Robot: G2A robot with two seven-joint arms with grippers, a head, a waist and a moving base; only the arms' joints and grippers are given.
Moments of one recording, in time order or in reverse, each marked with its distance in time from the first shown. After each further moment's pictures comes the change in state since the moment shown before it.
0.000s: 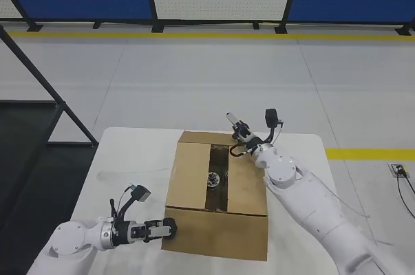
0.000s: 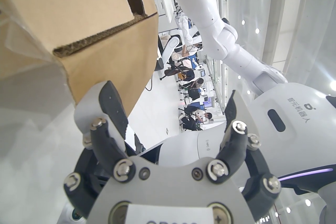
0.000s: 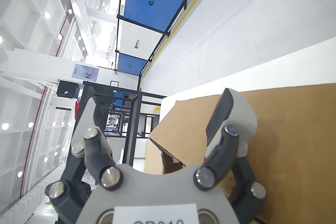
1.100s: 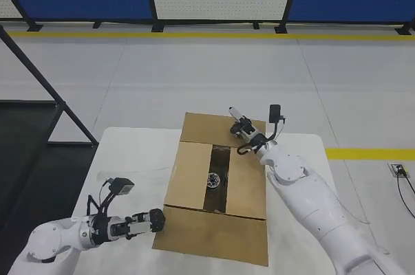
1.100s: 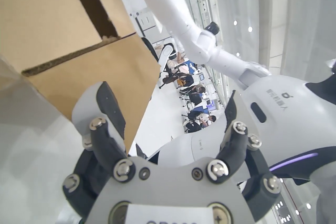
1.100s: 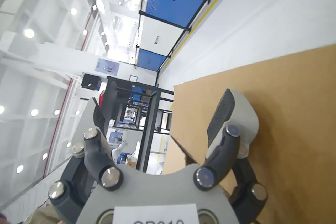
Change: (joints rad) left arm 0.070 0.041 -0.167 -0.109 -0.158 -0.026 -0.008; right arm -0.051 -0.015 0.191 -0.009 -0.022 -0.217 0.177
